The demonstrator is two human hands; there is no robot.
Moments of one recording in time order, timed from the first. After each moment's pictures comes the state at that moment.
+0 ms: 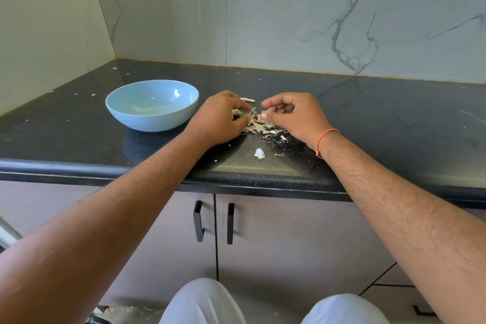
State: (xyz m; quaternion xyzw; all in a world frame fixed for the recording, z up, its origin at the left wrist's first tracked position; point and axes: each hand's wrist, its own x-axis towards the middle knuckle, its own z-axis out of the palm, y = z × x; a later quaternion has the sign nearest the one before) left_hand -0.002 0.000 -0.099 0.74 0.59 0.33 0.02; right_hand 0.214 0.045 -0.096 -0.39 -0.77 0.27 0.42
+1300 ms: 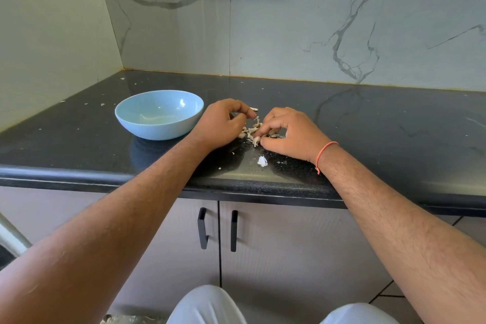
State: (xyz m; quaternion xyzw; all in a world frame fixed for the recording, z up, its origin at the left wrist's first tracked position) left_hand 0.000 -0.010 -0.090 0.69 0.56 0.43 0.13; right_hand 0.210 0.028 -0.094 -0.33 -0.89 0.13 0.29
